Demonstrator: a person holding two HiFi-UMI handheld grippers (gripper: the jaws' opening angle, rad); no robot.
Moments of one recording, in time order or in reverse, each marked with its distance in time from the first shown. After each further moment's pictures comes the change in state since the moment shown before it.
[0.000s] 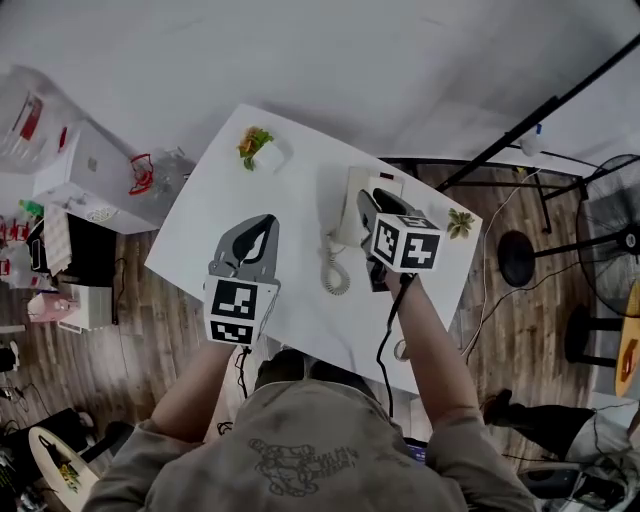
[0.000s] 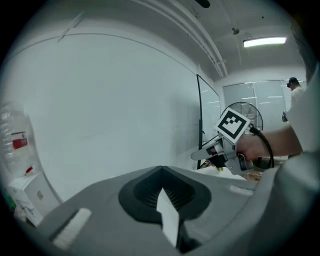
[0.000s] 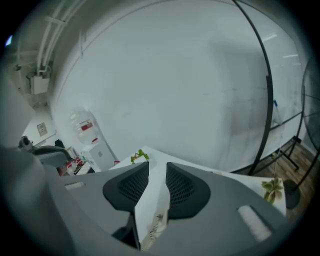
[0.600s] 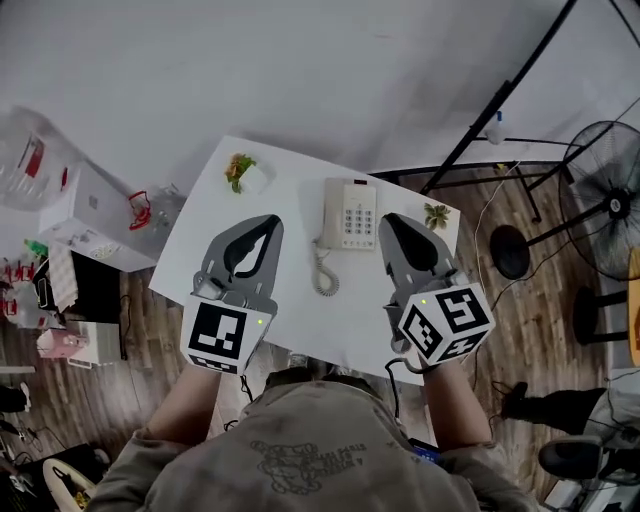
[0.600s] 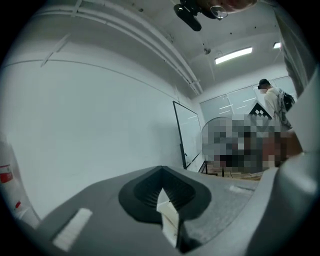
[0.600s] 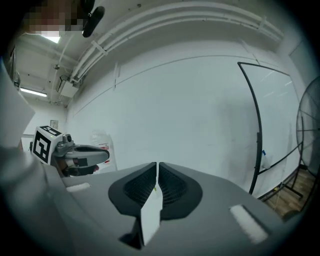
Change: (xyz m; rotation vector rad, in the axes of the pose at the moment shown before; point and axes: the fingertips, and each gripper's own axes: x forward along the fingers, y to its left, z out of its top) left arm -0.073 -0.067 0.124 0.154 -0.253 -0.152; right arm -0.218 0.061 0.064 -0.169 -0.408 0.053
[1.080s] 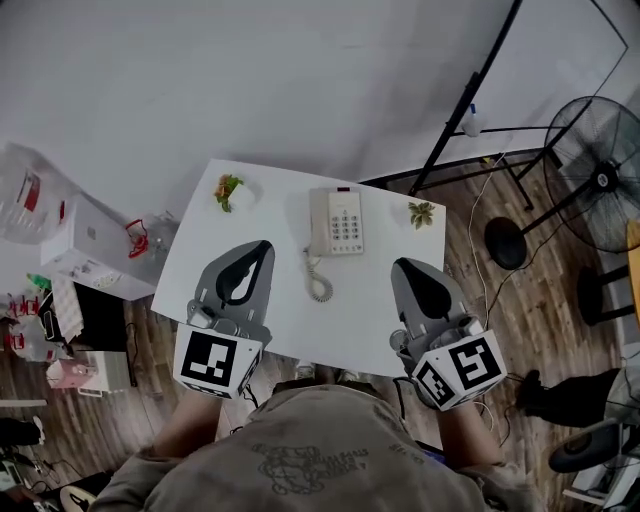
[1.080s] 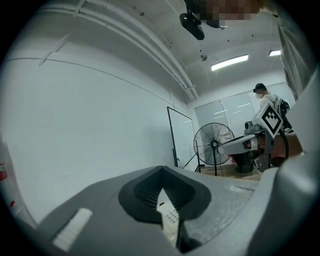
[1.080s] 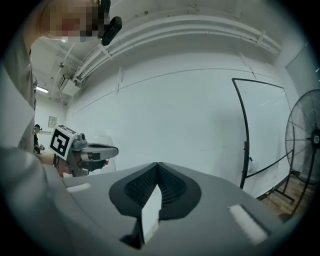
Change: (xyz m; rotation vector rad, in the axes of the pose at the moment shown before) left arm -0.024 -0.034 0.027 -0.027 -0.026 -0.066; right arm -0.095 0.014 0.004 -0.049 -0.052 -0.045
